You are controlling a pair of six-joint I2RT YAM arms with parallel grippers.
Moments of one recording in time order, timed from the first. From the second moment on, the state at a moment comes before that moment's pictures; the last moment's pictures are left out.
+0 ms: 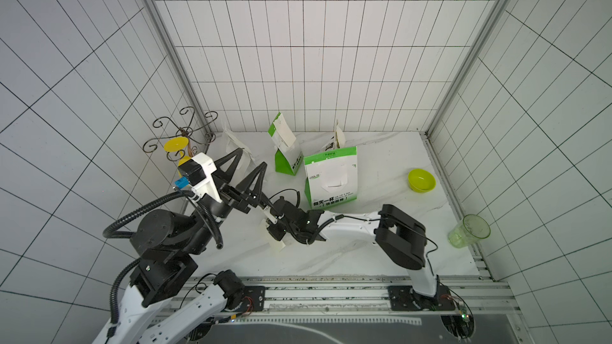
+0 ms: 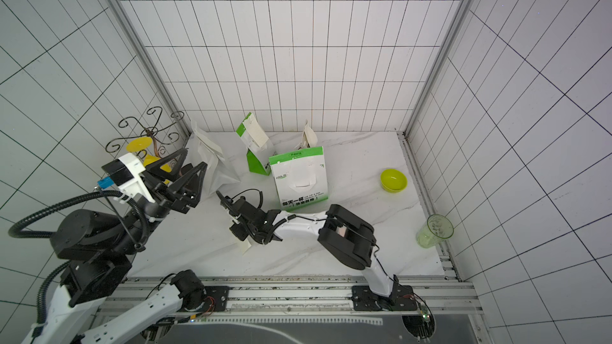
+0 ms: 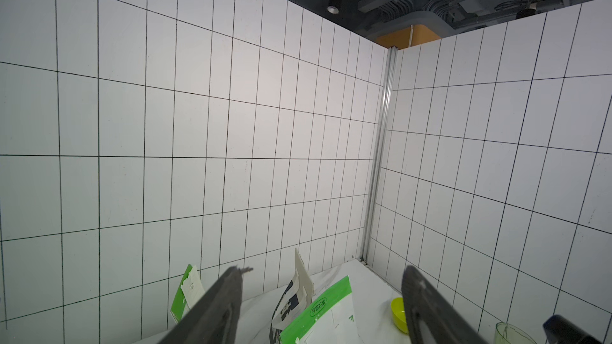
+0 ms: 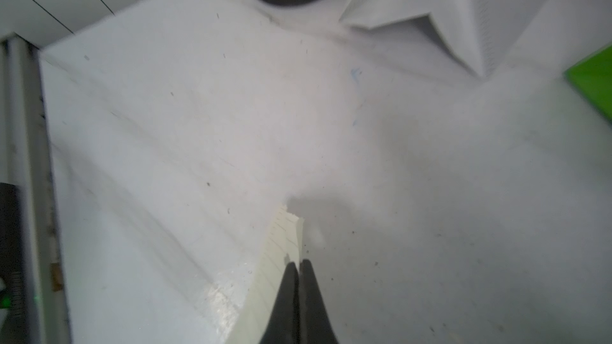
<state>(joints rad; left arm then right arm) -0.70 0.58 1.10 -0.19 -0.08 -0.11 1.19 1.96 1.33 0.01 0.08 0.13</state>
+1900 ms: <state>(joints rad) -0.78 0.83 0.74 -0.05 0.61 -0.23 0.82 0.81 0.77 -0.23 -0.46 0.18</state>
